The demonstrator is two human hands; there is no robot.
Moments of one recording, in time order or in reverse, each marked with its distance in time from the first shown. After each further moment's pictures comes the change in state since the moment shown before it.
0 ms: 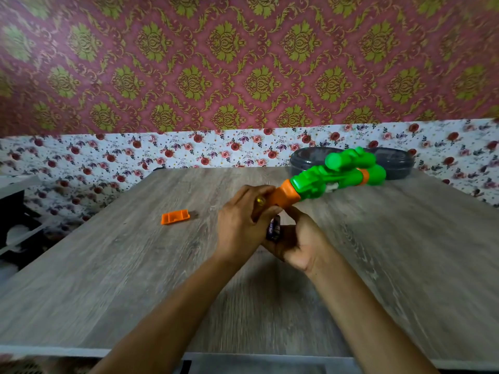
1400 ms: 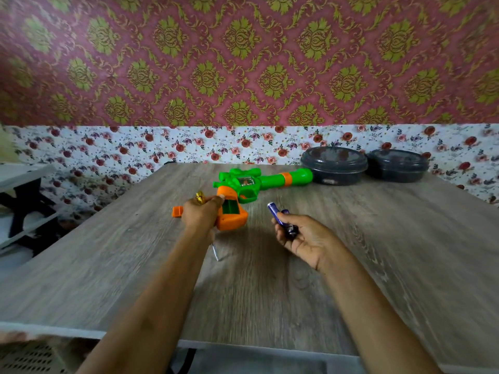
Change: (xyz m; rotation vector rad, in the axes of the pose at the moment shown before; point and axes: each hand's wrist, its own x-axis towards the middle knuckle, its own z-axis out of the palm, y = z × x) left_hand 0.014 -0.080 -0.027 -0.412 0.277 -1.259; right_hand 0.008 -0.002 -0.003 -0.405 0.134 -0.123
